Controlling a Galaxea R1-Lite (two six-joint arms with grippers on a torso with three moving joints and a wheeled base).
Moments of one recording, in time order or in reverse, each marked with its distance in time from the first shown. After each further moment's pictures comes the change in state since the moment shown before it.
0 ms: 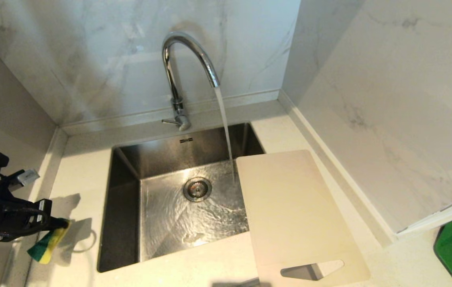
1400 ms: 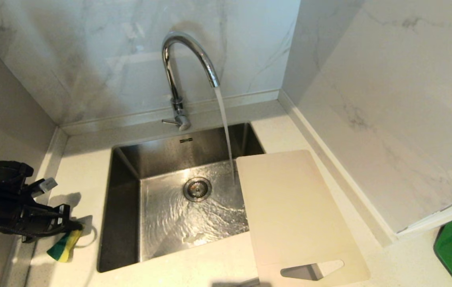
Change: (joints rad) left arm -0.003 0.173 0.013 -0.167 0.000 -0.015; right arm 0.000 0.000 0.000 0.000 0.000 0.000
